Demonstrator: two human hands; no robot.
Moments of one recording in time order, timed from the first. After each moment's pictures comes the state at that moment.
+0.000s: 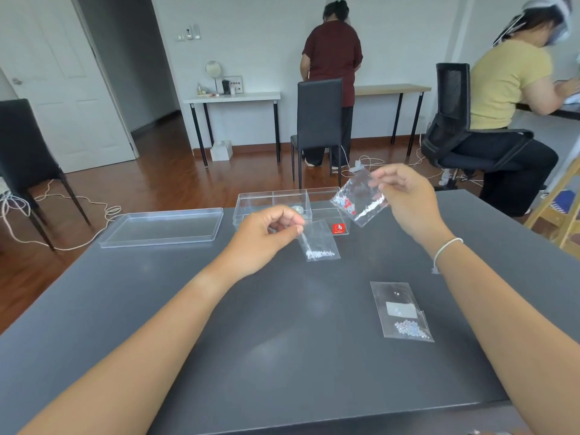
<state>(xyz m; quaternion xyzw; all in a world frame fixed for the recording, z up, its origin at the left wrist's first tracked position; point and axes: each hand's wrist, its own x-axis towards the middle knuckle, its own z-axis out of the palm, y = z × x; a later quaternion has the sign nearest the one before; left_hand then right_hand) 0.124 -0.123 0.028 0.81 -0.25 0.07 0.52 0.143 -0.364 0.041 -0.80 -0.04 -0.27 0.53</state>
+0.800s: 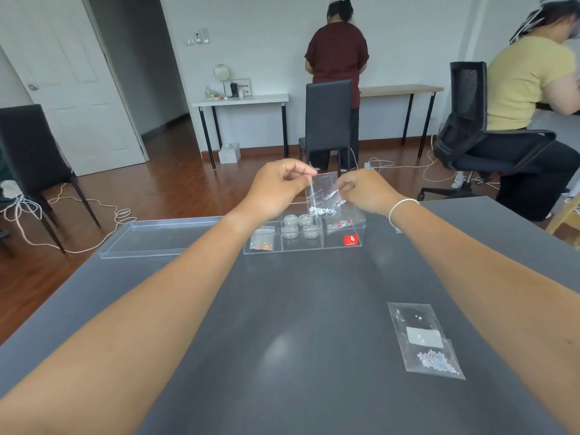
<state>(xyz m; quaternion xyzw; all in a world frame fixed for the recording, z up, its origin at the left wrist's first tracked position) 0.198 -0.145 0.076 0.83 -0.20 0.14 0.50 0.228 -0.326 0.056 -0.94 -0.09 -0.10 0.31</state>
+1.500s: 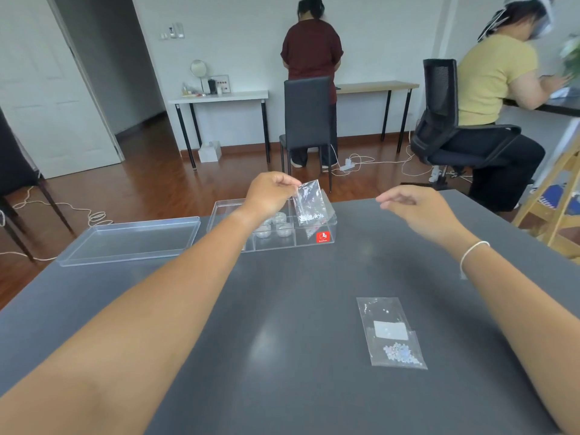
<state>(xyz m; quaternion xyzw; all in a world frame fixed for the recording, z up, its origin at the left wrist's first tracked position) 0.237 -0.180 0.044 0.85 -0.13 0.07 0.51 0.161 -0.424 0.025 -0.88 -0.02 -0.18 0.44</state>
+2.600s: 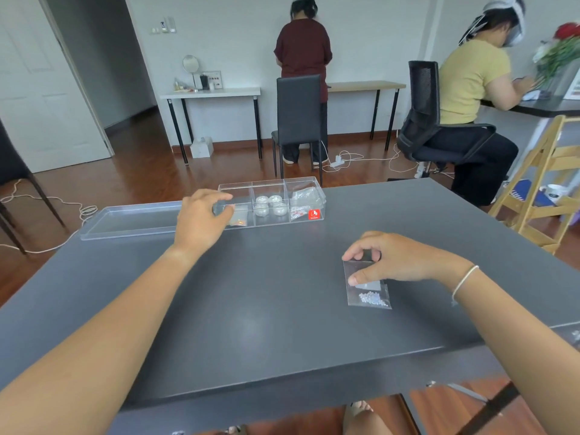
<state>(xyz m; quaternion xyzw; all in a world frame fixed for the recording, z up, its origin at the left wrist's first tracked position) 0.166 -0.074 0.003 0.91 -0.09 0.24 0.33 0.057 -0.384 0.014 -0.94 -0.13 0.10 0.28</state>
